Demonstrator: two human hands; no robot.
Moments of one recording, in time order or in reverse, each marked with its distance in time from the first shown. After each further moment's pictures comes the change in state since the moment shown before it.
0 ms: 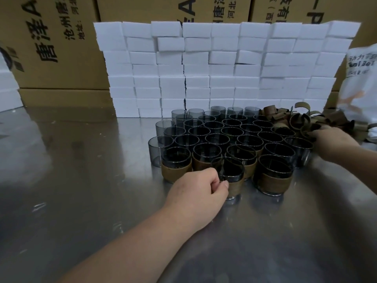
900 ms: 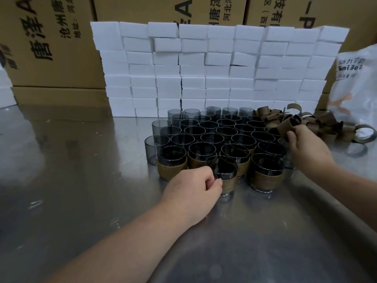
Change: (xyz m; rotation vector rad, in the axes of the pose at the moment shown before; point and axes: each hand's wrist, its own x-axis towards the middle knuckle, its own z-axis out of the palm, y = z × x) left_hand 0.000 0.001 -0.001 -0.012 -0.023 -0.008; right_hand -0.060 -0.052 -0.012 0.594 0.351 -0.019
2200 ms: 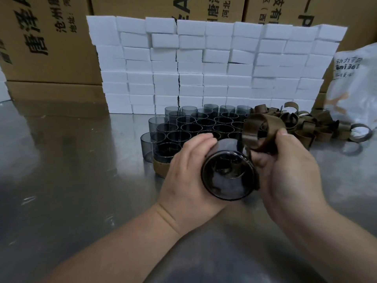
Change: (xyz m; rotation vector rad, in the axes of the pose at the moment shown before) left_hand -0.006 0.018 -0.006 -0.125 0.419 0.547; right_hand -0.102 -0.152 -0.056 1.529 0.011 0.405
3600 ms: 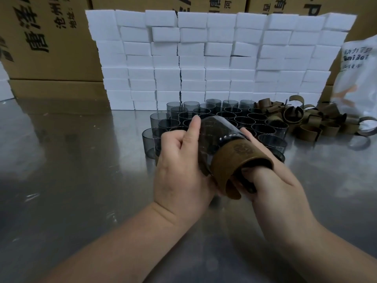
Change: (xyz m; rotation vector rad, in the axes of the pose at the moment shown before) left_hand 0.007 0.006 -0.006 0.236 0.135 -0.214; right_hand -0.034 0.004 -0.002 -0.284 -0.264 0.062
